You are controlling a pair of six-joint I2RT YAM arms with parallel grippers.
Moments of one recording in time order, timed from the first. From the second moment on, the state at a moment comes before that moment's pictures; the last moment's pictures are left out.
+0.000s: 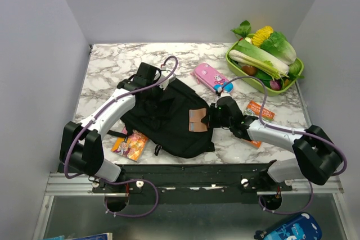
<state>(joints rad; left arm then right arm) -0.42 1.47 1.16 -0.63 0.17 0.24 0.70 1.38 0.62 0.09 0.02 0.63</state>
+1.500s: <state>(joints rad) -0.40 1.41 1.18 -0.70 0.35 0.20 0.77 1.78 1.09 0.07 -0.30 0.70</state>
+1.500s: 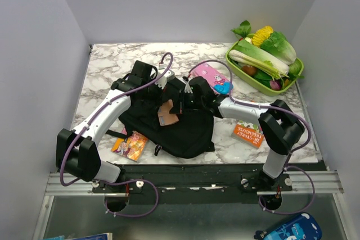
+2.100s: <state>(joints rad) -0.40 1.42 1.16 -0.72 0.37 0.22 0.79 1.85 1.15 0.01 -0.37 0.74</state>
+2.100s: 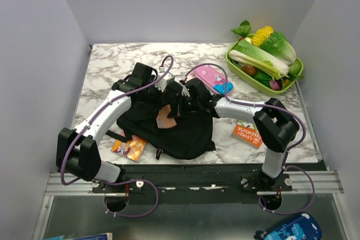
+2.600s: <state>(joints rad) -0.40 1.42 1.15 -0.72 0.38 0.22 0.81 1.90 1.26 -0.04 -0.38 0.73</state>
